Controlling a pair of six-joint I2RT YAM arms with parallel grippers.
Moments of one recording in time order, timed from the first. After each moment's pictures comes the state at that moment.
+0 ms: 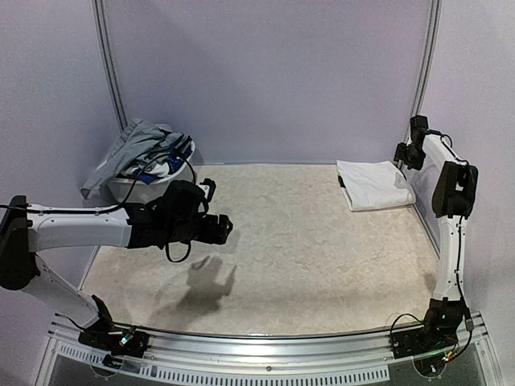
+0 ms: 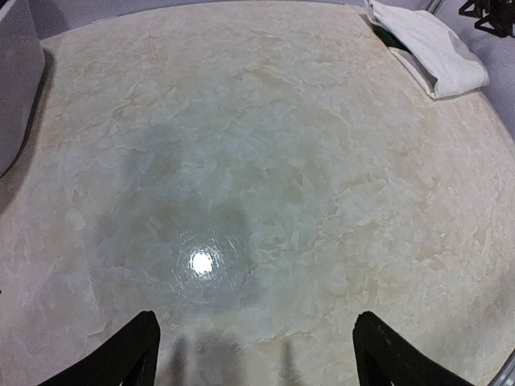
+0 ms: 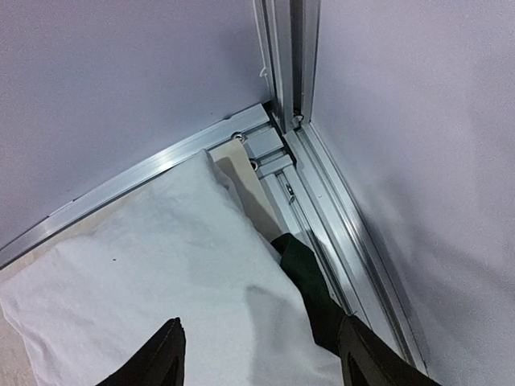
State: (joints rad) left arm -0.85 1.42 0.85 -0.15 -0.28 -0.46; right arm -0.16 2.51 2.42 -0.78 0.08 0.28
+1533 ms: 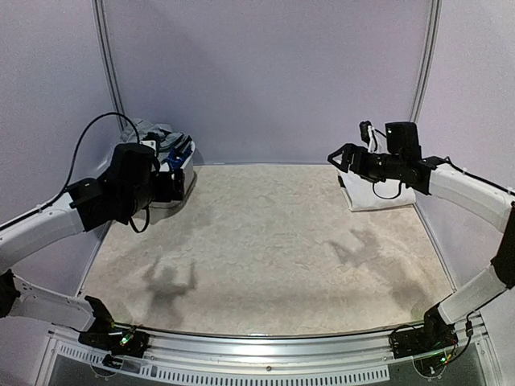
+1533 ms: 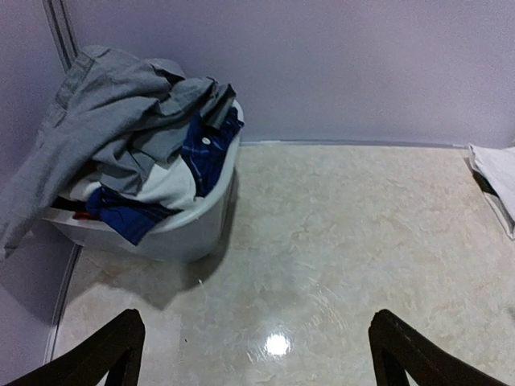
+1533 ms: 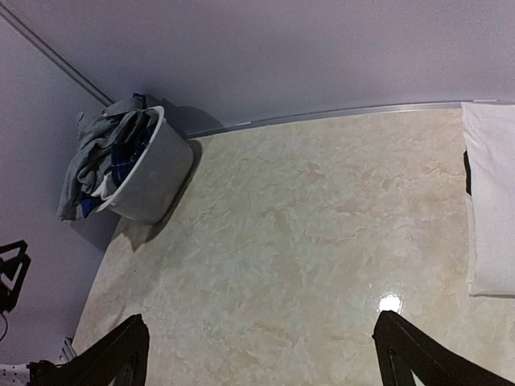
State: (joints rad) left arm -0.72 1.14 0.98 -0.37 -0.62 -0.33; right arm 0.36 1.47 1.18 -0.16 -0.30 0.50
